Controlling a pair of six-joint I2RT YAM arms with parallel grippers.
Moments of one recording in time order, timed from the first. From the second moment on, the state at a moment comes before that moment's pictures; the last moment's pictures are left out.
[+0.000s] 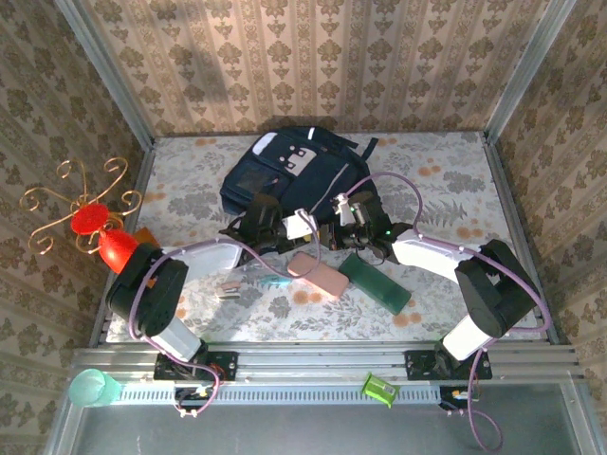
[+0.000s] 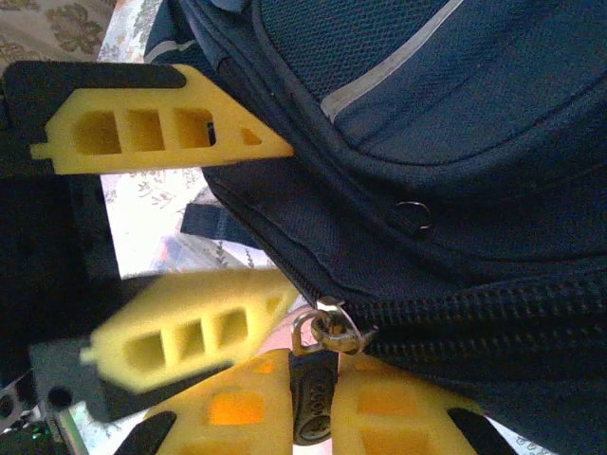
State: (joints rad) left arm -0.63 1.59 0.80 0.17 0.31 0.73; right arm 0.56 1.58 0.87 0.02 -0.37 0.52
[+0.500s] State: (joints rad) left arm -0.60 1.59 0.78 0.19 0.33 0.77; right arm 0.49 1.49 0.86 -0.10 -0.24 0.52
